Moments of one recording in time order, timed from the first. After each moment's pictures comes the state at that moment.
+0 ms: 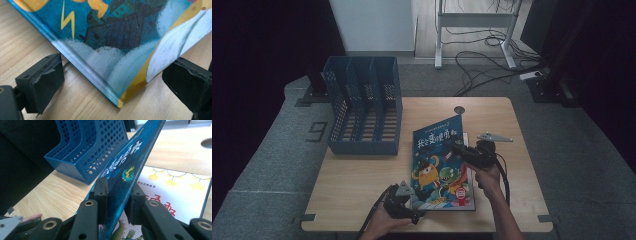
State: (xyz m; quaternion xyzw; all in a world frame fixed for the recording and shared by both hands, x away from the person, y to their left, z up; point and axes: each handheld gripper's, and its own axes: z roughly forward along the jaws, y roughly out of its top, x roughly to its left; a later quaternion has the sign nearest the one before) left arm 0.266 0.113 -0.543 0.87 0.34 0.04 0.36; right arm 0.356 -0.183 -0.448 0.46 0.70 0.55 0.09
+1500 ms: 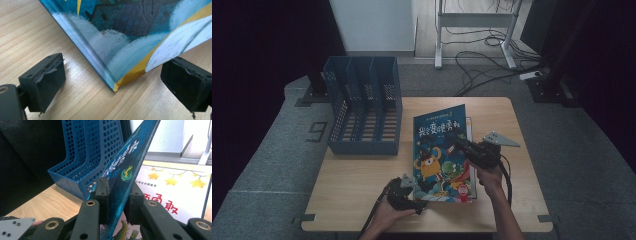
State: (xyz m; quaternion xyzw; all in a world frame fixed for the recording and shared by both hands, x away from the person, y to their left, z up) left arm 0.287 0.103 -0.540 0.86 0.38 0.06 0.34; right arm 0.345 -0.187 -0.434 0.41 0.67 0.60 0.16
